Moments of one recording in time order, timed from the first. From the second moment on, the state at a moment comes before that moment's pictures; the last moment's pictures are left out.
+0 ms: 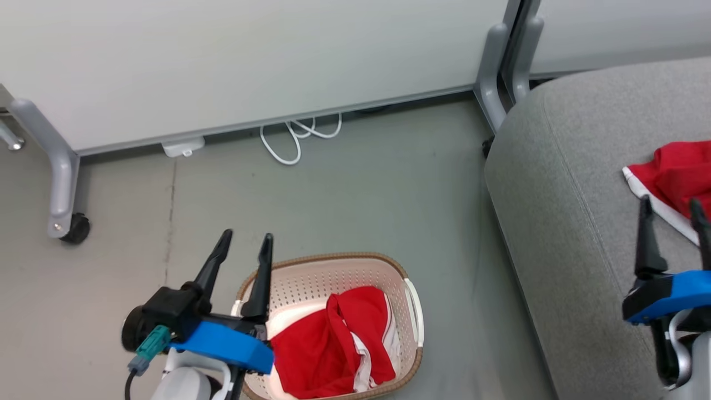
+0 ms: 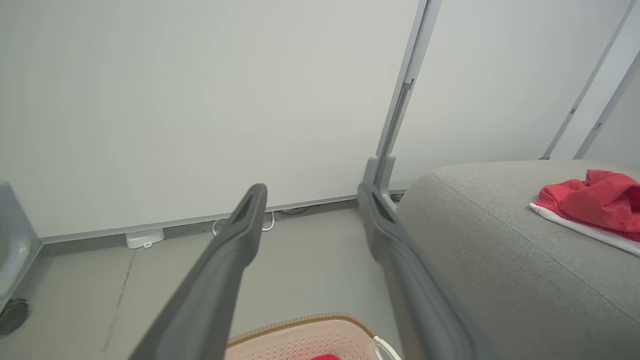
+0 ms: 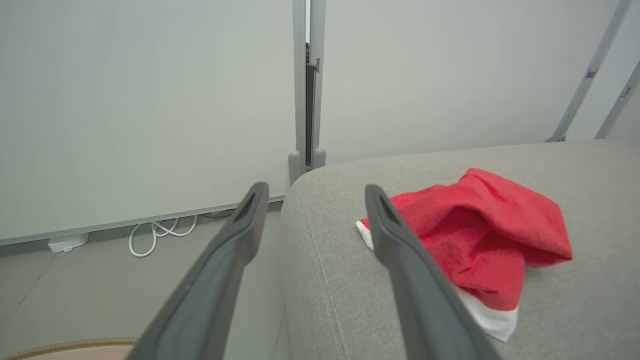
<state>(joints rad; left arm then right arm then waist) -0.18 0.14 -0.28 0.29 -0.36 -0.13 -0.26 -0.27 -0.10 -0.32 0.29 0.02 0.13 -0.13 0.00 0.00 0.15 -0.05</state>
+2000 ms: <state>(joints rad) -0.12 0.12 -0.15 0.36 -0.32 -0.13 -0.26 -0.06 -0.05 -0.03 0.07 0.16 0.13 -0.10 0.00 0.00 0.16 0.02</state>
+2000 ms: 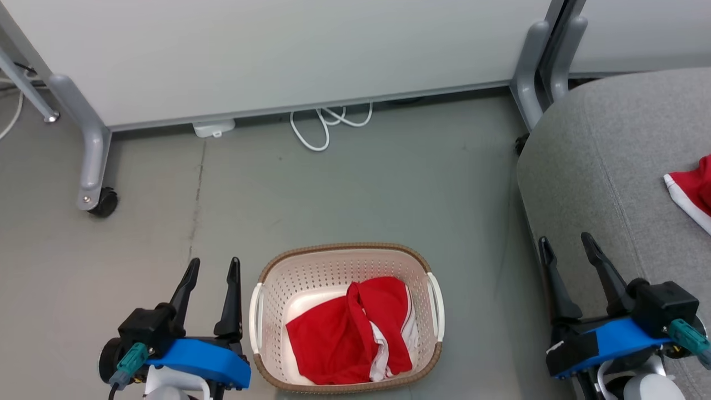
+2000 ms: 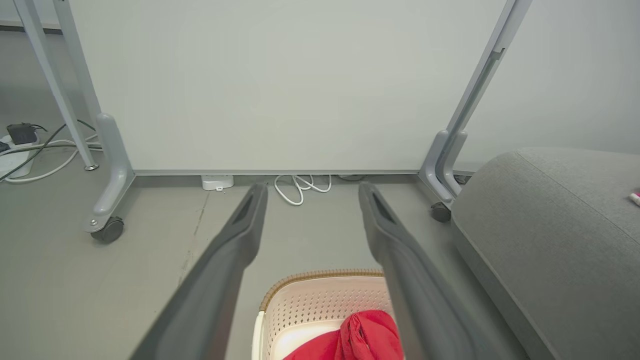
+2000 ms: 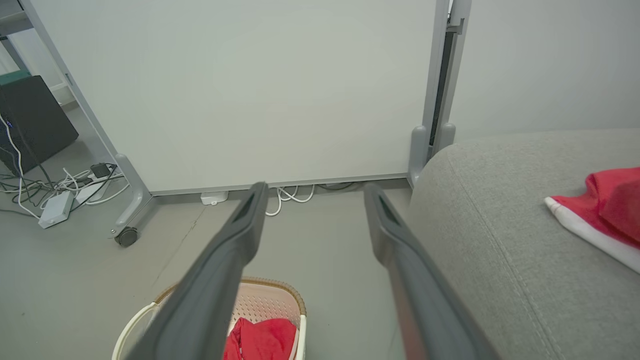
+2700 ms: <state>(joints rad) -0.45 0.09 -0.38 0.70 -0.40 -0.13 -0.26 -0.25 -0.05 0.07 0.00 0.12 0.13 -0.11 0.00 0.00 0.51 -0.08</state>
